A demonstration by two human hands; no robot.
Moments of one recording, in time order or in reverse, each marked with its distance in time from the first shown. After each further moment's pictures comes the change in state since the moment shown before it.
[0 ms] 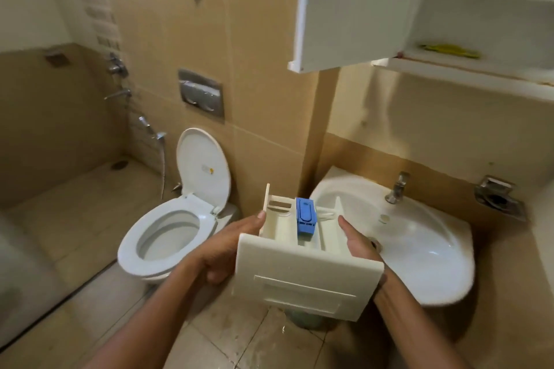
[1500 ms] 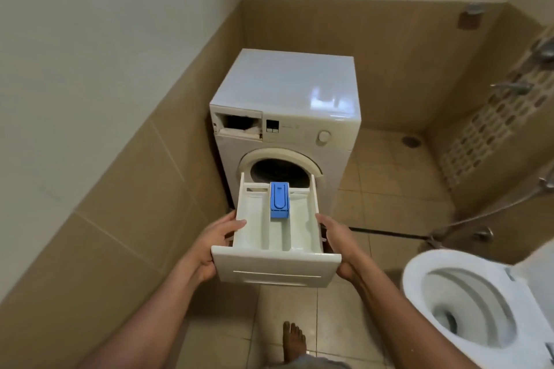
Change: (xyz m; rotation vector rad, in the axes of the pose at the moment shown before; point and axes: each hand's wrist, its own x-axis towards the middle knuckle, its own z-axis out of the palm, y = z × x) left_hand -0.442 -0.190 -0.549 -0.788 1.217 0.299; right_hand -0.061 0.174 0.800 -0.662 -0.937 0.259
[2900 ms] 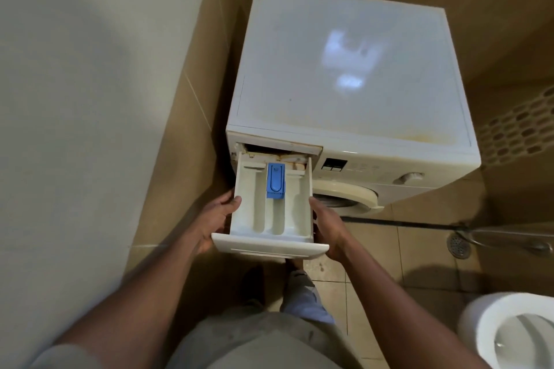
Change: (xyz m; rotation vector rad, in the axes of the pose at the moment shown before) left_hand 0.350 0.236 -0.173 0.171 0.138 -0.347; right_hand 0.388 -0.125 0.206 -0.037 0.066 0.210
